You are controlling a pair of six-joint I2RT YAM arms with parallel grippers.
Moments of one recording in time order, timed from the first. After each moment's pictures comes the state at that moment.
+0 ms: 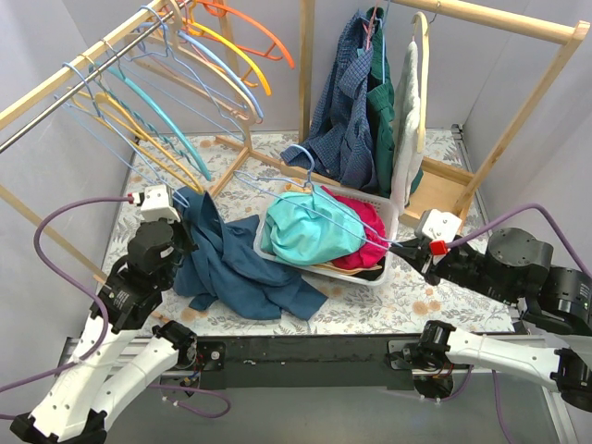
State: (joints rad) left arm -0.52 0.60 0.90 -0.64 -0.53 -0.33; right arm 1.13 0.64 1.32 -0.96 0.12 -0.23
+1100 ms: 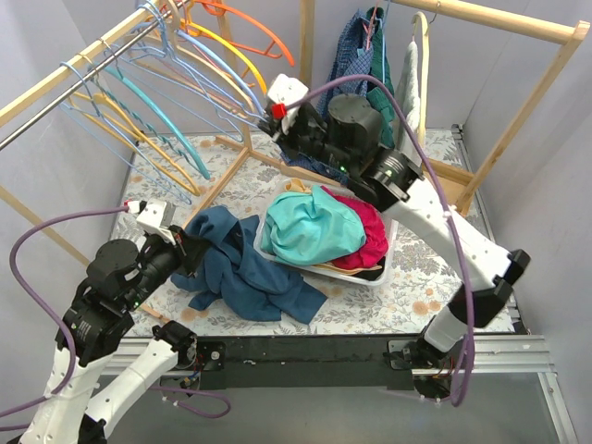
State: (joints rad) left arm -0.52 0.51 1.06 -0.79 0.02 -0.27; right arm 0.94 1.56 1.90 -0.32 -0.07 -0.36
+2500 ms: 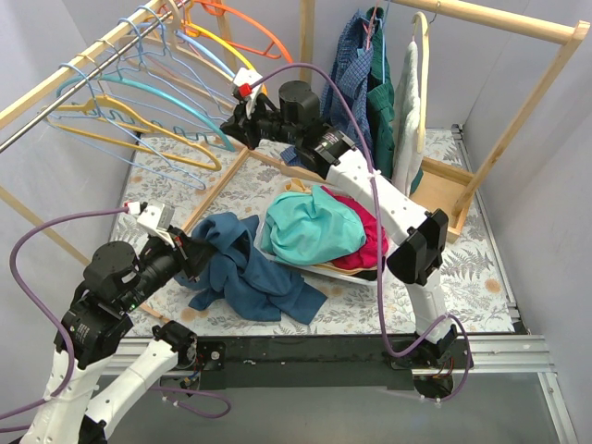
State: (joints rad) left arm -0.52 0.48 1.06 -0.77 0.14 -0.36; right arm 0.82 2.08 2.28 -0.22 -0.44 -0.13
